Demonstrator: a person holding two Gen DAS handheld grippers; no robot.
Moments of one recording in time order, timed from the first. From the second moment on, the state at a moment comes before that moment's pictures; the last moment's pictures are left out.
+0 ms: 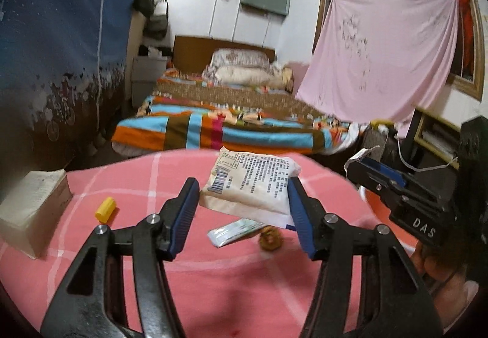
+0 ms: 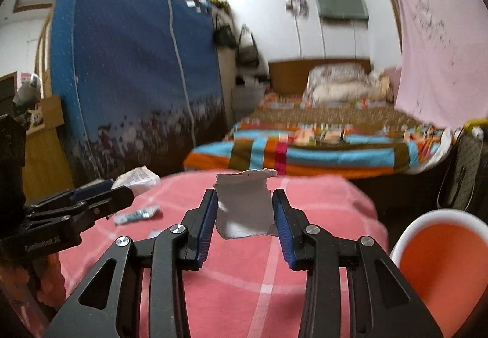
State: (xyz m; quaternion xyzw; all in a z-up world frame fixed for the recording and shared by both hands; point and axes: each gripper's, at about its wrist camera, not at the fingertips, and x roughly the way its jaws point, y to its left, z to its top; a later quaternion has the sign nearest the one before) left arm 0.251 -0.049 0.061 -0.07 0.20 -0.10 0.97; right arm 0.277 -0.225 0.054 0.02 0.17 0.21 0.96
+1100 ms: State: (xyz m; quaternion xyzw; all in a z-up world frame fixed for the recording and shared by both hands) left arm 0.242 -0.239 0.082 0.01 0.15 -0.26 0.95; right arm 0.227 -0.422 0.069 0.14 0.06 -0.01 0.99
